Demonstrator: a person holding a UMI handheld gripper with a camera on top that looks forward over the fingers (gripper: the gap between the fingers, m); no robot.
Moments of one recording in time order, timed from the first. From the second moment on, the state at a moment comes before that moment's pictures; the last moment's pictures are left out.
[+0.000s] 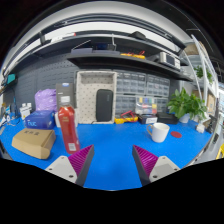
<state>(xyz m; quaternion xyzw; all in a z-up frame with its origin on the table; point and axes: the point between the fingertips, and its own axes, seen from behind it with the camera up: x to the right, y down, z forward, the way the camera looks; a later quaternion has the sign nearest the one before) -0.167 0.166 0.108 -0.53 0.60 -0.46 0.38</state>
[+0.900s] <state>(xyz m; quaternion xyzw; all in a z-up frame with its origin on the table) -0.003 0.320 0.077 -0.57 0.55 -0.42 0.45</state>
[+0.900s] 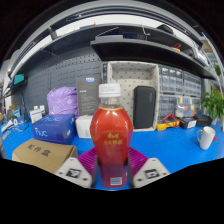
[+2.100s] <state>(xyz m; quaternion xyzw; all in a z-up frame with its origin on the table) 0.013 0.074 0.154 -0.13 0.75 0.09 0.64</state>
